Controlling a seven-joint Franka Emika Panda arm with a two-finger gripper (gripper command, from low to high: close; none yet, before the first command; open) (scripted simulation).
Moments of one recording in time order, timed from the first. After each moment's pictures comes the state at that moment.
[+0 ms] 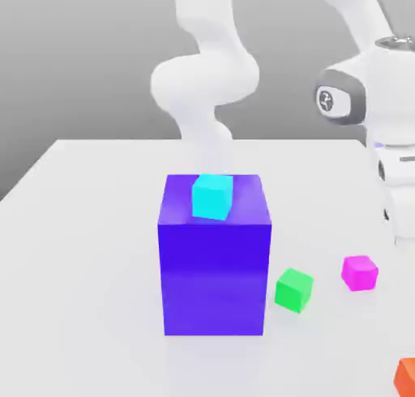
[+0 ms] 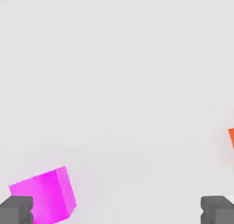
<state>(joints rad) 0.72 -0.02 0.10 -2.72 0.16 2.78 -0.06</state>
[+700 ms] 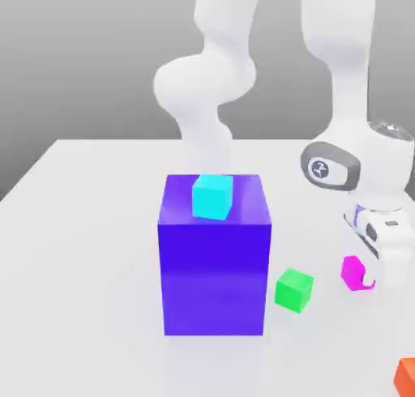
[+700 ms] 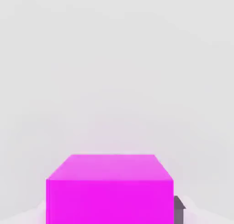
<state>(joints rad) 0.83 0.32 0.03 -2.73 -0.11 3.05 0.04</state>
